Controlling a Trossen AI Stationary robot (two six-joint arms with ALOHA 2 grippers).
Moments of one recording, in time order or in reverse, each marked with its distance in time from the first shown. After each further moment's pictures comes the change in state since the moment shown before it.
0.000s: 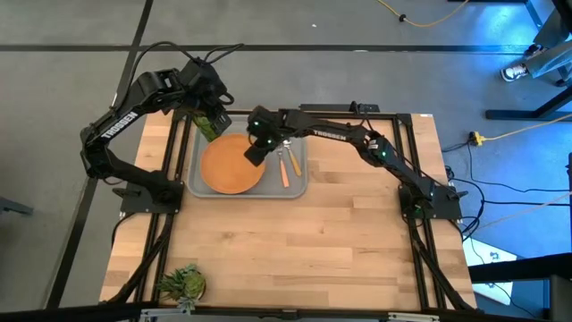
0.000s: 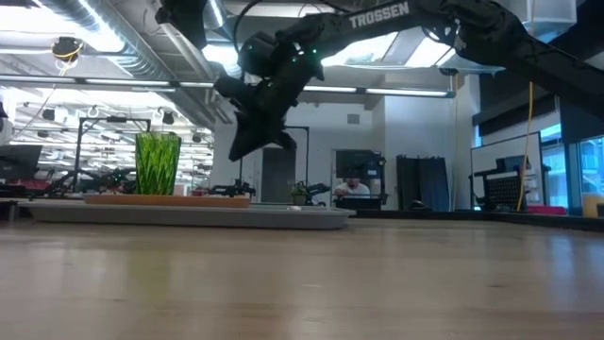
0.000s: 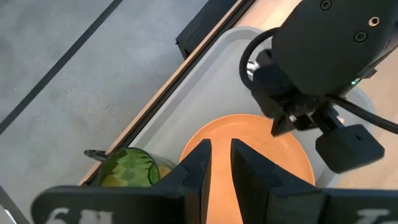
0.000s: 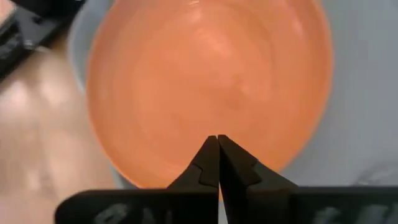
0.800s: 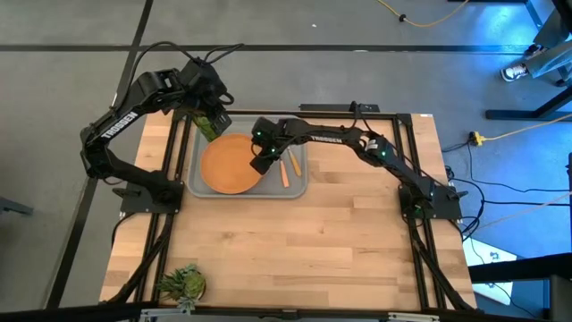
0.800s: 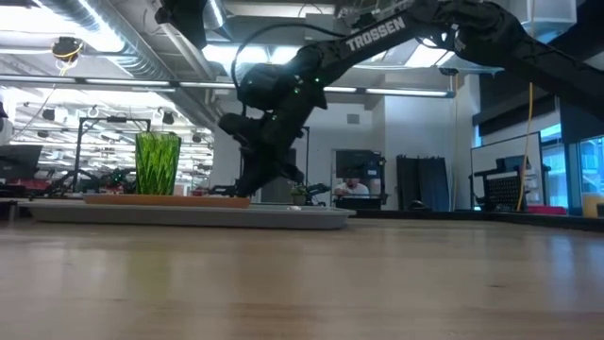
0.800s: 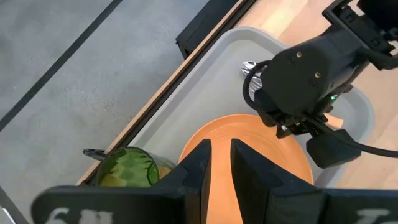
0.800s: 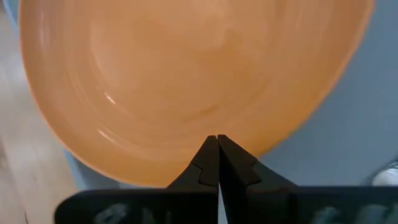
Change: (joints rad) left arm 0.000 0.000 0.000 0.000 0.000 -0.009; right arm -0.006 0.005 -0.200 0.104 -0.053 0.000
